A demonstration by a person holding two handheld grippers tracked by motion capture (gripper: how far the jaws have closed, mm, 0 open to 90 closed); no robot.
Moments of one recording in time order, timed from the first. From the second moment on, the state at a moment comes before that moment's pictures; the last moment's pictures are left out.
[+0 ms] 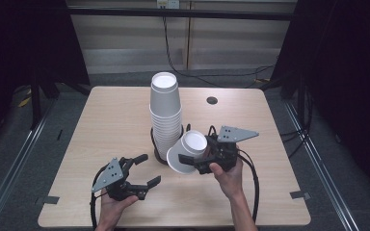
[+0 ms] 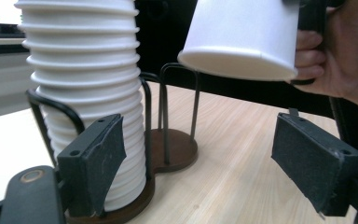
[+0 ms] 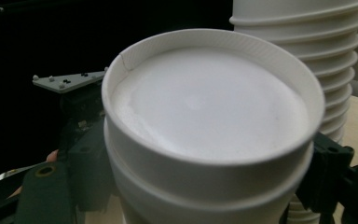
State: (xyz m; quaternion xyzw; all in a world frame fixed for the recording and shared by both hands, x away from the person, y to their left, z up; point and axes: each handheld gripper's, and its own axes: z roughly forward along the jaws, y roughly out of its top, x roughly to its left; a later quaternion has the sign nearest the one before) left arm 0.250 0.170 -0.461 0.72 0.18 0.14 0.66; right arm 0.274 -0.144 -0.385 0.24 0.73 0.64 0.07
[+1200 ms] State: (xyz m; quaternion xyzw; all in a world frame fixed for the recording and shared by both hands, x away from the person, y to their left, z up) left arm 0.261 0.129 -0.460 0.75 0.12 0.08 0.64; right arm 0.272 -0.108 -0.424 0.23 0.75 0.62 0.00
